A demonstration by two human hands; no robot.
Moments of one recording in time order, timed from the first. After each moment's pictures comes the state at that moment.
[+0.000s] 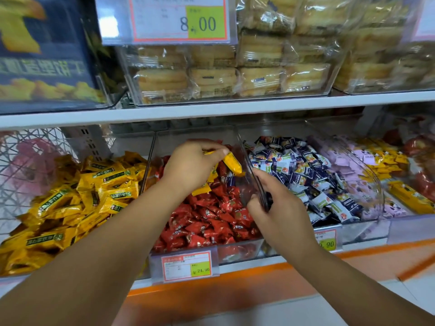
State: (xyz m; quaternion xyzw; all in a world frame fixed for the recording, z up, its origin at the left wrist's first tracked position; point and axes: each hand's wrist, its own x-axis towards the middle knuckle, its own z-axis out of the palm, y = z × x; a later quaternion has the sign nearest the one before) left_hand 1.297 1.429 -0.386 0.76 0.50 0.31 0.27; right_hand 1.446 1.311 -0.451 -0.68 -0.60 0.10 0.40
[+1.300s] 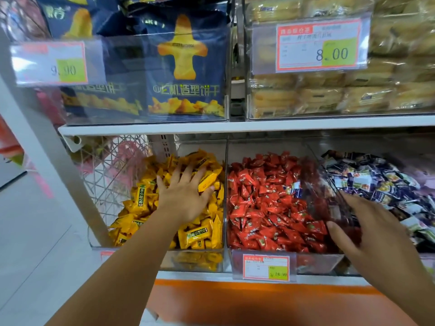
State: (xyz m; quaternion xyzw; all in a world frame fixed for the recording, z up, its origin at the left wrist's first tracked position) left_hand 1.140 1.450 -0.438 0.76 0.65 0.02 0.00; right_hand 1.443 1.290 -0.444 -0.75 -0.62 -0.02 0.25
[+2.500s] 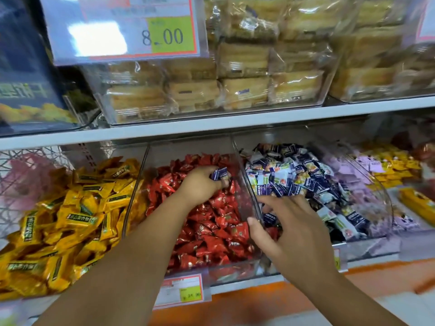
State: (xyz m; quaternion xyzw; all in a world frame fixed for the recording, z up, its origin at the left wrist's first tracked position) left_hand 1.328 1.480 -0.447 0.77 0.49 0.23 0.35; right_hand 1.466 1.302 -0.457 -0.66 -0.64 -0.13 0.37
